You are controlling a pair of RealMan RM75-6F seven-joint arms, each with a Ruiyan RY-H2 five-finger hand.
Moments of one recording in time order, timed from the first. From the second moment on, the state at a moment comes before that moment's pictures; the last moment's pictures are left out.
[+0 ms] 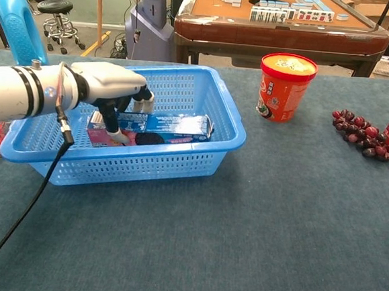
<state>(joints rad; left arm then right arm) -1.02 -1.52 -0.10 -1.47 0.83 0.90 0.60 0.11 -1.06 0.09 -1.59 -1.45 1.44 -0.01</state>
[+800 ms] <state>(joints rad) -0.69 -1.18 -0.17 -1.69 0.99 1.20 0.25 0.12 -1.06 0.09 -1.60 -1.47 1.45 -0.01</state>
